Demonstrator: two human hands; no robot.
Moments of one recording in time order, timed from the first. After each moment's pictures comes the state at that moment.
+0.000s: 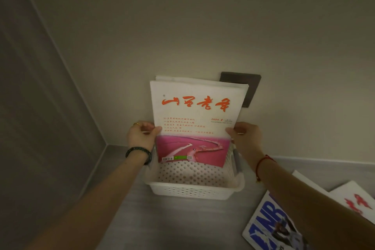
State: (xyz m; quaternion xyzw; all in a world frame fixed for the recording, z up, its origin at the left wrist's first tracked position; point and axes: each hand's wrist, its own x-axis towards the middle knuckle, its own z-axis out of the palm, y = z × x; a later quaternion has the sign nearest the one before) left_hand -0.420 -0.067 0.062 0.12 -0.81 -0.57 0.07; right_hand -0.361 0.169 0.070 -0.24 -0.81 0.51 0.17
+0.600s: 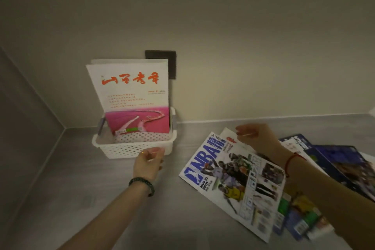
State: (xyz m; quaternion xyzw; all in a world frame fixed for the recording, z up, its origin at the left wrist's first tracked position) left_hand -0.213 0.042 0.037 0.11 -0.74 -0.65 -0.13; right_hand -0.147 0.318 0.100 -0.22 -0.86 0.46 0.05
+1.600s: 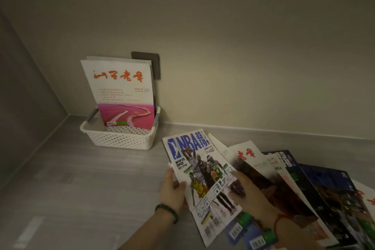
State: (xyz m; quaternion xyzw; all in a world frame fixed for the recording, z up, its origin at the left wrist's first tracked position) left_hand -0.088 0.185 0.011 0.14 -0.71 -0.67 -0.17; right_hand -0.045 0.395 -0.005 -0.11 -0.91 0.38 -0.12
